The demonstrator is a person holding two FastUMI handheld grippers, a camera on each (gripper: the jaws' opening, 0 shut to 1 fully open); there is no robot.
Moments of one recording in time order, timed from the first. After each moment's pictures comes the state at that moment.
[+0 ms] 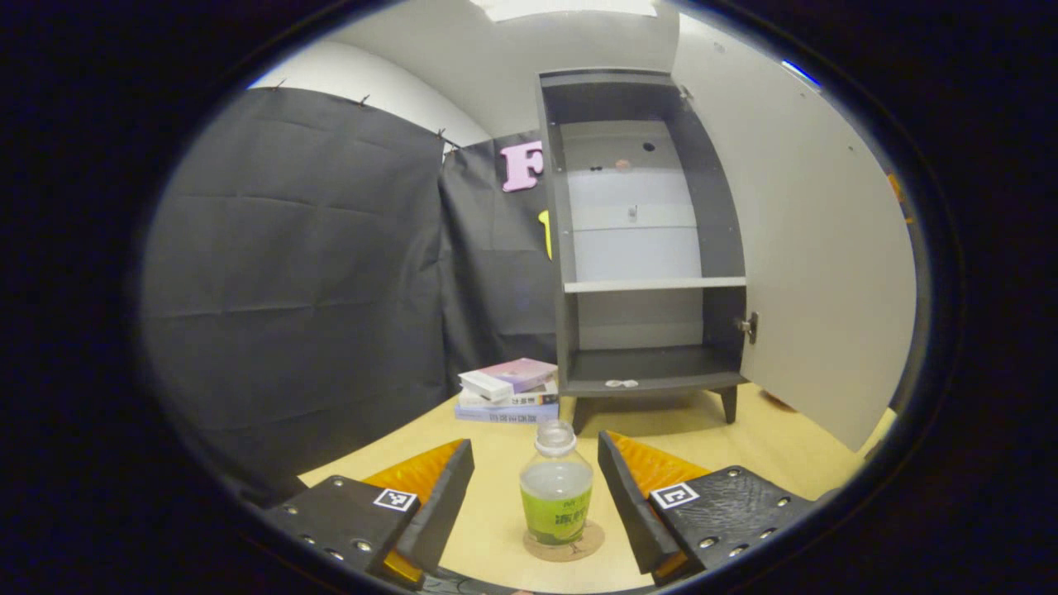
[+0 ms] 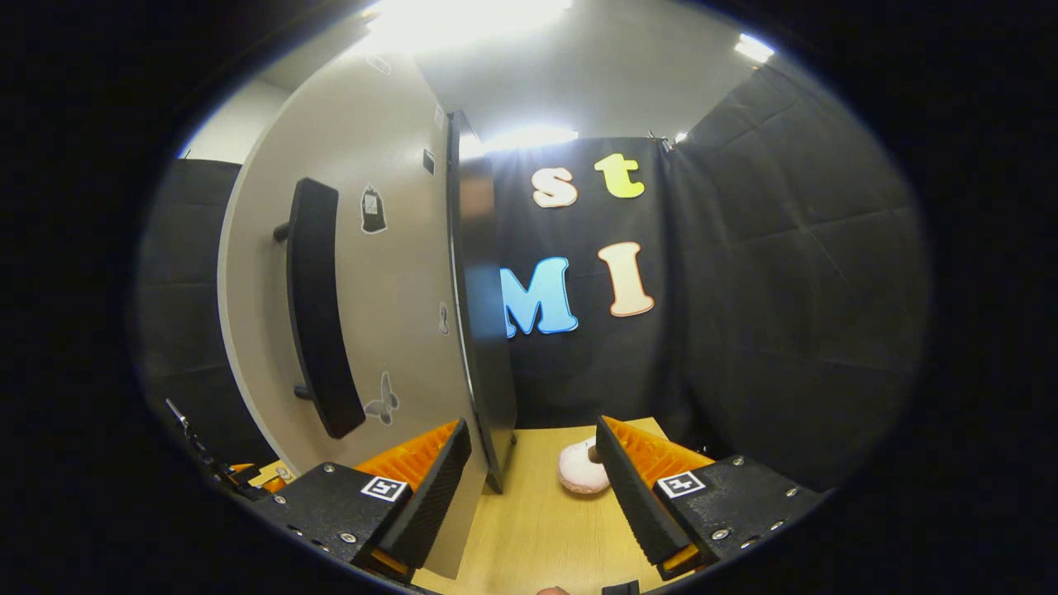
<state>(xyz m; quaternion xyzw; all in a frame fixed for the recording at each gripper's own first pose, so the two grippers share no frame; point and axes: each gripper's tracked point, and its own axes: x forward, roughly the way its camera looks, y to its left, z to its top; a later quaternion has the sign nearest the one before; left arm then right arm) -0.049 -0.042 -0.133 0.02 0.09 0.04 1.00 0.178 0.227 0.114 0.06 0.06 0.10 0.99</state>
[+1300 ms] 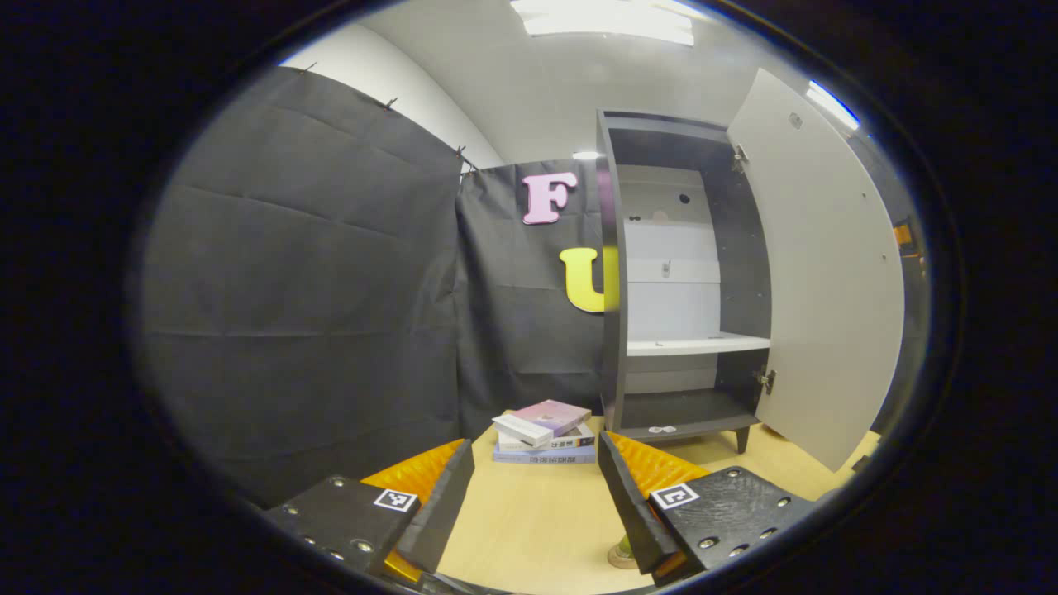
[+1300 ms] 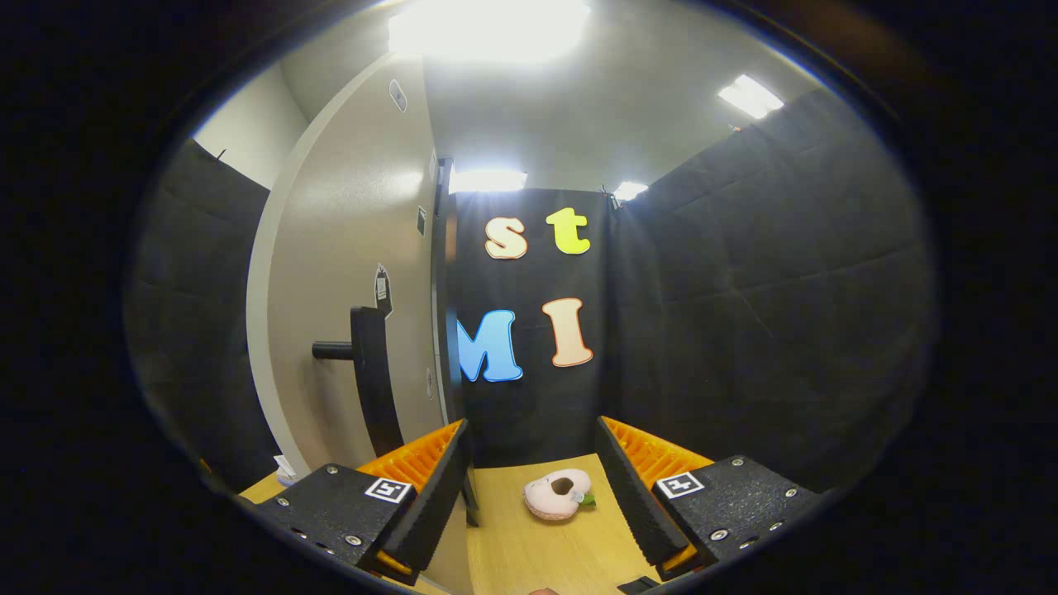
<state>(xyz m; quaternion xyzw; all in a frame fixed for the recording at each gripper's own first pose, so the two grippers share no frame) -0.036 0.104 -0.060 -0.02 0.05 0.01 1.00 0.176 0.205 0.143 0.03 0.00 -0.05 1.00</state>
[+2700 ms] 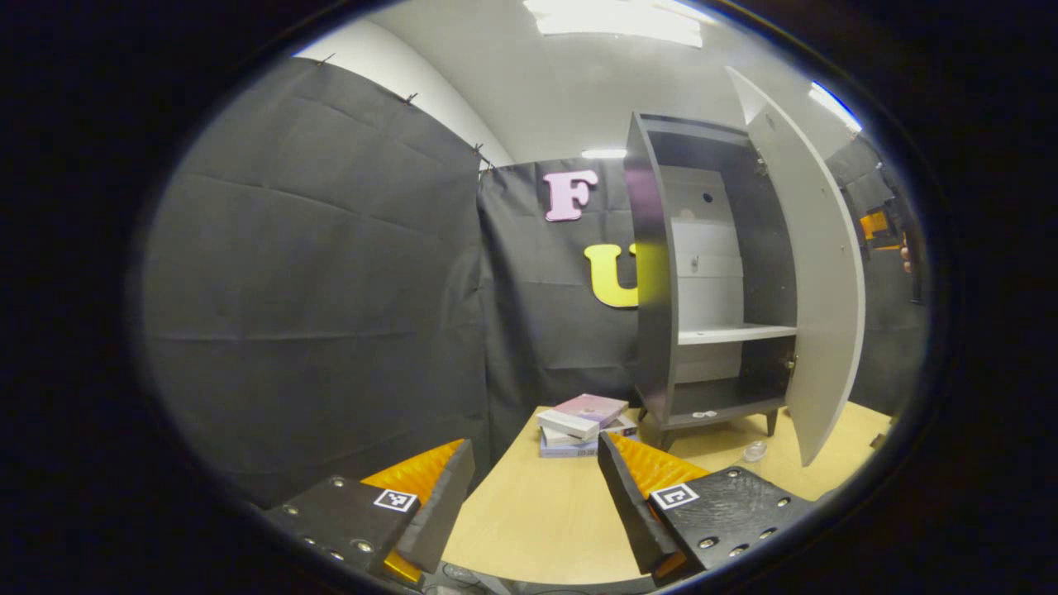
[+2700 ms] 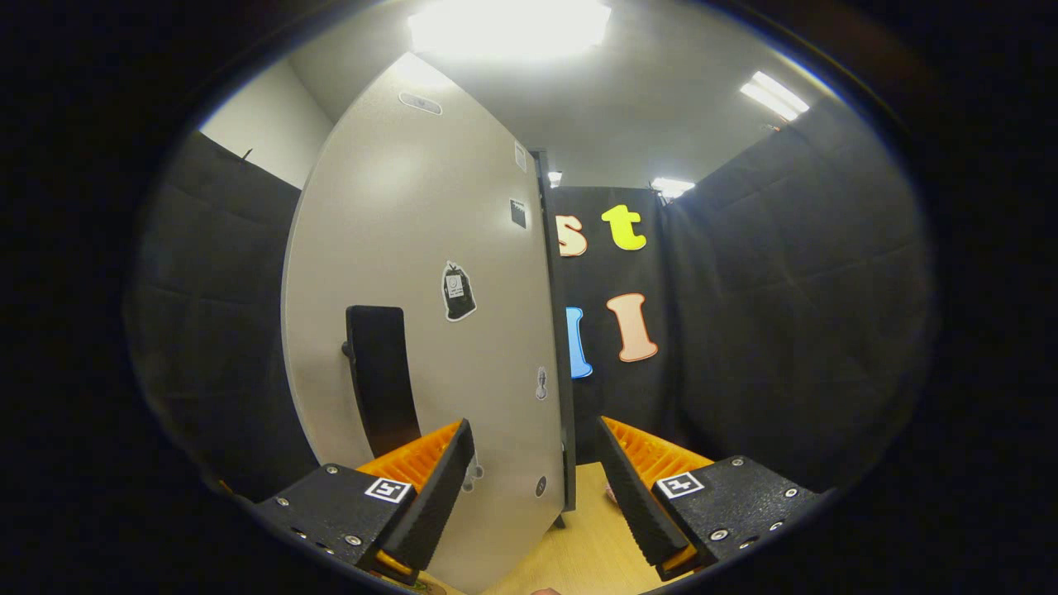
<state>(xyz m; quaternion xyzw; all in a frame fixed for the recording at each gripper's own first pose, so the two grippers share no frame) -0.054 0.220 -0.073 -0.01 0.05 0.02 1.00 0.181 0.269 0.143 0.04 0.00 0.01 1.00</state>
